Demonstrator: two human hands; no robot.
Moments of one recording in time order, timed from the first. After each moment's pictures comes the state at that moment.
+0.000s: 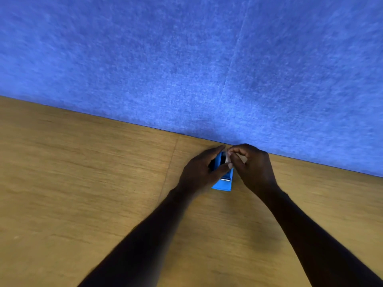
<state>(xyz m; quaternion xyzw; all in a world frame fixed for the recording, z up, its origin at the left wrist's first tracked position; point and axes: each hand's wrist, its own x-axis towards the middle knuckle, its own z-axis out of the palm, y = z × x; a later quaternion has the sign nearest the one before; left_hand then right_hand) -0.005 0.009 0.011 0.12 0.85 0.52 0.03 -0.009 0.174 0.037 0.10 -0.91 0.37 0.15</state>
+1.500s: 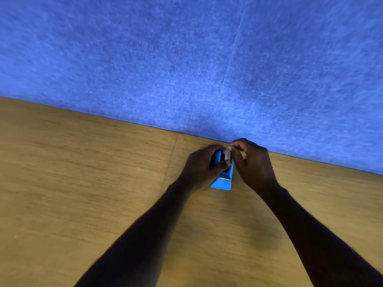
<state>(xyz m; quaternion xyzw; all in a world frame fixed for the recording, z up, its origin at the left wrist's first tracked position) -0.016 0.008 0.014 0.16 0.85 0.50 0.02 -0.007 0.167 0.052 0.10 -0.92 0.34 0.16</state>
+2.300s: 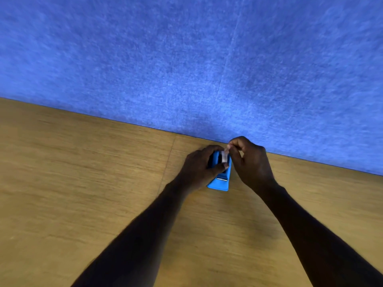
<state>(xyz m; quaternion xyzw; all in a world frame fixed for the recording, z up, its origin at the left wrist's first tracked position) -0.014 0.007 0.021 0.15 0.86 0.48 0.05 -0.008 0.168 0.054 0.08 -0.92 0.35 0.14</state>
